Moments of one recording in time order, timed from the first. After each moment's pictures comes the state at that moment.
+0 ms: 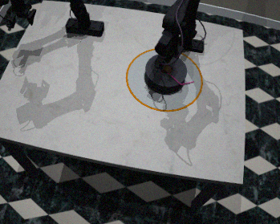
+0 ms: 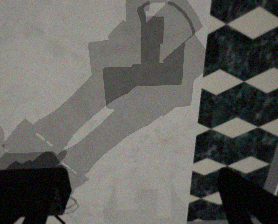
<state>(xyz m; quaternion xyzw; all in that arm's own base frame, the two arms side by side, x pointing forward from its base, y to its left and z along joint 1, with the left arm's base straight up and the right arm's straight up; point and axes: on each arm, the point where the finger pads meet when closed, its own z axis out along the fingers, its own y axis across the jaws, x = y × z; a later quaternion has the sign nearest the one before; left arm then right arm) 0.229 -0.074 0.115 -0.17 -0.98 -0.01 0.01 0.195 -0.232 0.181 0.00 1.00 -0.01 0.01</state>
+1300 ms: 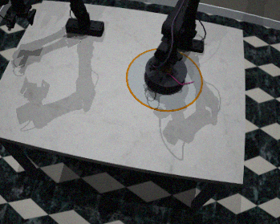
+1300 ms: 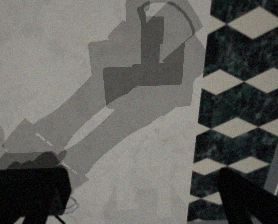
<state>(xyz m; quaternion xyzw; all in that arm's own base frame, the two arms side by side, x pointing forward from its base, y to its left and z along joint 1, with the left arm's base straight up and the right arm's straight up) 0.222 -0.071 0.079 -0.32 -0.95 0.00 0.03 0.195 -0.232 0.181 0.00 1.00 -0.01 0.01</state>
